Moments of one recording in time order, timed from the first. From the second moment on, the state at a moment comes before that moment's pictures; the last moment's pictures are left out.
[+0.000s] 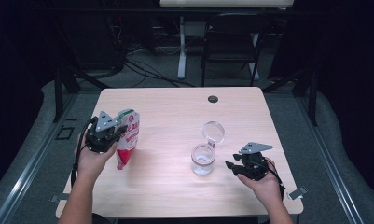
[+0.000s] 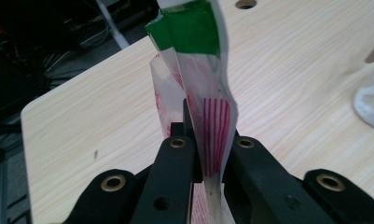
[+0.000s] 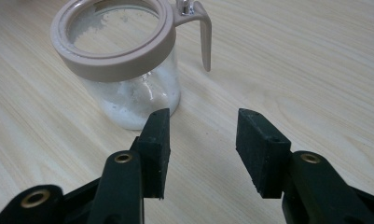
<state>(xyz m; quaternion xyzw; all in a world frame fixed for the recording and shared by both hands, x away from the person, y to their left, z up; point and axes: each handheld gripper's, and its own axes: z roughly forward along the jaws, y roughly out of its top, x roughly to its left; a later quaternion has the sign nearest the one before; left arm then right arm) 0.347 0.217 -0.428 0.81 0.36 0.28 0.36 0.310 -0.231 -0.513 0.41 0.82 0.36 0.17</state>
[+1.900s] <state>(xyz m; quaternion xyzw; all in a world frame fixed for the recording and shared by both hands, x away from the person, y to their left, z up) 0.279 0.120 -0.485 0.89 0.19 0.16 0.38 0.298 -0.170 -0.464 0.24 0.87 0.40 0.16</state>
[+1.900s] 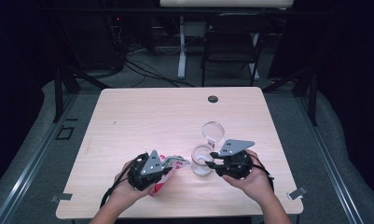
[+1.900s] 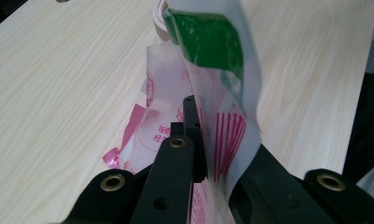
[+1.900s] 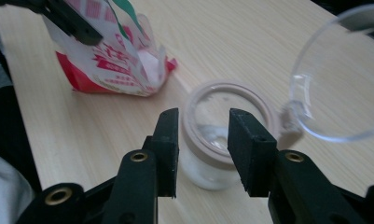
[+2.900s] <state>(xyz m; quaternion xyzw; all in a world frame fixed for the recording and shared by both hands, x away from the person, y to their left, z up) 0.270 0.128 -0.499 0.86 0.25 0.16 0.40 0.317 -0.105 -0.484 0.17 0.90 0.40 0.08</state>
